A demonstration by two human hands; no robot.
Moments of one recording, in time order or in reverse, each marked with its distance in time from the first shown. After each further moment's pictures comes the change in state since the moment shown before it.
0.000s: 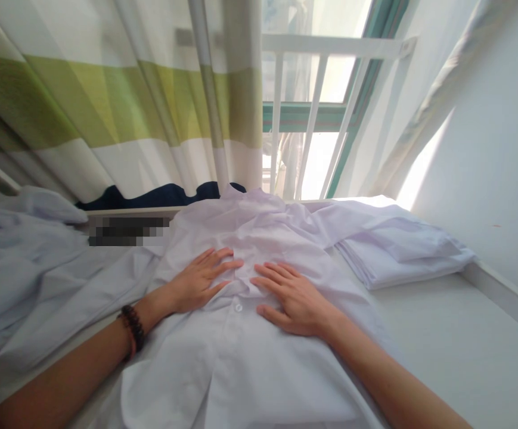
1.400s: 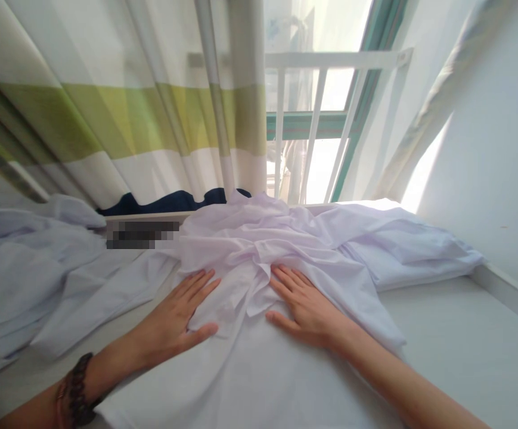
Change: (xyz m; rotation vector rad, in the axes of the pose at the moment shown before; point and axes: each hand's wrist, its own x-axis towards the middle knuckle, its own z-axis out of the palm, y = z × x) left_hand -0.073 0.027 -0.004 0.129 -0.021 -0.177; right_hand -0.019 -0.003 0.007 -0.070 -0.064 0.111
